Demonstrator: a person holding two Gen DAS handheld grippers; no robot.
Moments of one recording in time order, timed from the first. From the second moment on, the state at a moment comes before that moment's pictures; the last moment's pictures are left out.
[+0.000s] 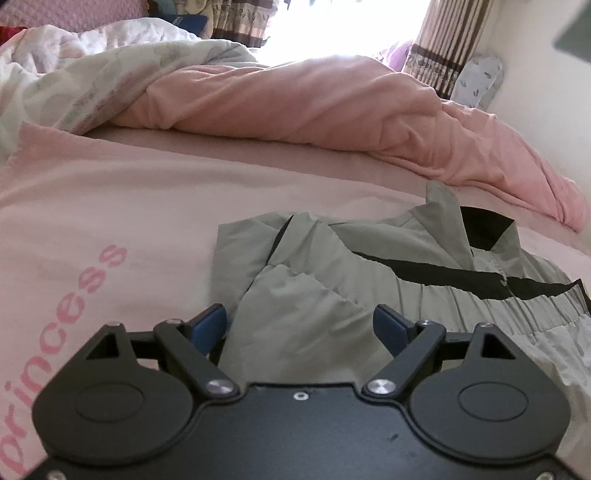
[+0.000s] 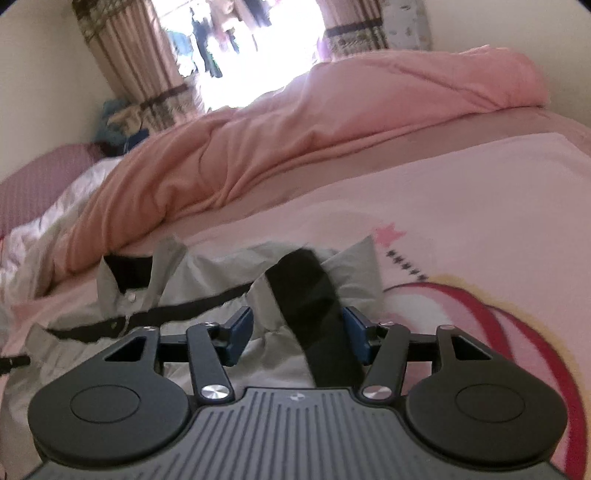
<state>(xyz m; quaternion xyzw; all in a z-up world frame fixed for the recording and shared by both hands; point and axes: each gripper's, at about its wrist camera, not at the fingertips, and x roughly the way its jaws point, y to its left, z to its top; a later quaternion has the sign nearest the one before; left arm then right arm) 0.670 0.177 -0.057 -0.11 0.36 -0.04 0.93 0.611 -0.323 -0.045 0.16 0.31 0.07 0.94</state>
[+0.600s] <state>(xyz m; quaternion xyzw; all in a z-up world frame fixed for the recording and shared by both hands) 0.668 0.178 -0.067 -0.08 0.34 -0.02 0.94 0.618 -0.329 -0.064 0.18 0.30 -0.01 0.94</state>
